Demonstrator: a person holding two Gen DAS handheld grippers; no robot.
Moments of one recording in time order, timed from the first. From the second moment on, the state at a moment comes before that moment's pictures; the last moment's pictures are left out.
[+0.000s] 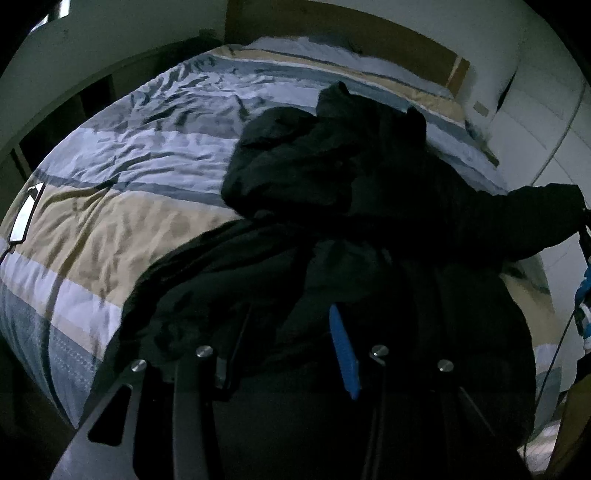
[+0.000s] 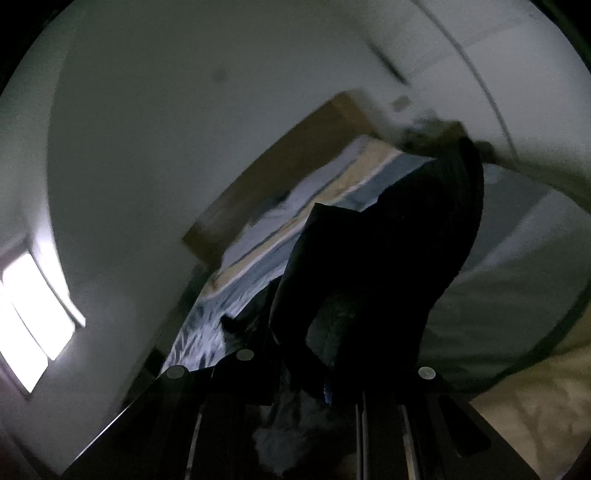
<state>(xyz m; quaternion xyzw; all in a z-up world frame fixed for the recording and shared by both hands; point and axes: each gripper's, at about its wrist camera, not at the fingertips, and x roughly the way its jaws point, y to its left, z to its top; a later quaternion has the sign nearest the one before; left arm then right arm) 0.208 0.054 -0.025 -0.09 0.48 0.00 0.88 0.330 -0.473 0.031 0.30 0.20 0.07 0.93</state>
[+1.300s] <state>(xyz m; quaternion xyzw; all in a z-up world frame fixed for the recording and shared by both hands) 0.168 0.061 0.063 -0.10 0.41 -0.03 0.91 0.261 -0.237 0.014 0.07 0.37 0.17 0.91</state>
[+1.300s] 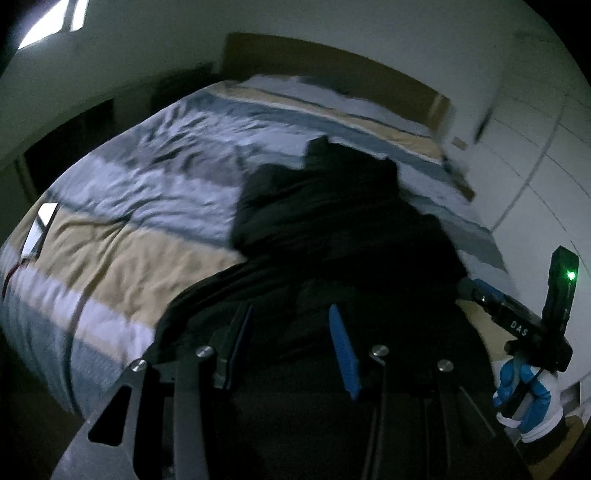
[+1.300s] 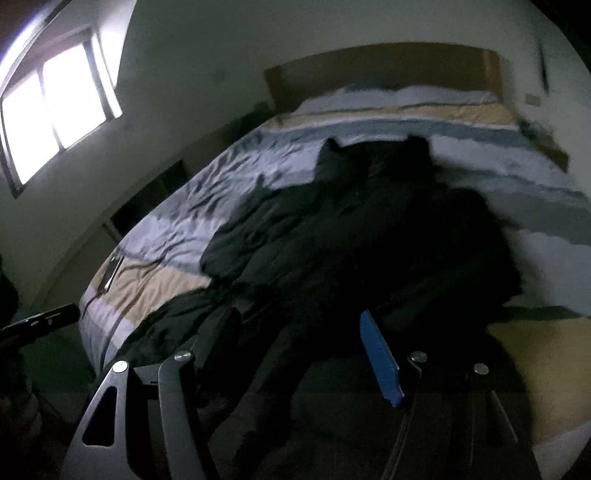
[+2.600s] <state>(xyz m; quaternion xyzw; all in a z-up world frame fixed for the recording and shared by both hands) 0.439 -0.169 -0.062 0.03 0.48 -0.19 0.86 0.419 -0.344 -0.073 0.11 0.46 0.02 0.88</state>
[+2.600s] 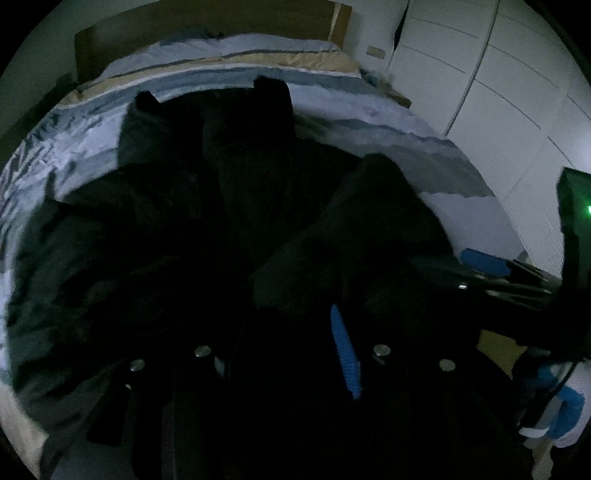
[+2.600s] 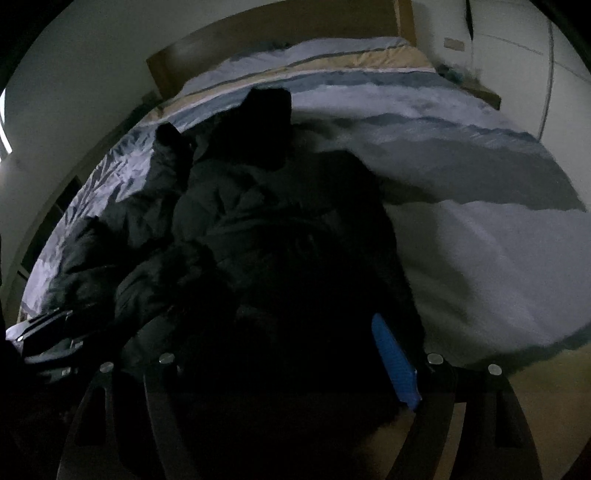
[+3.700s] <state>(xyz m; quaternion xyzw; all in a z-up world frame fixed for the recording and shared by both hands) 0.422 -0.099 -0.065 0.02 0.54 -0.18 0.82 0.406 -0.297 -0.079 0.11 0.54 -0.04 0.83</state>
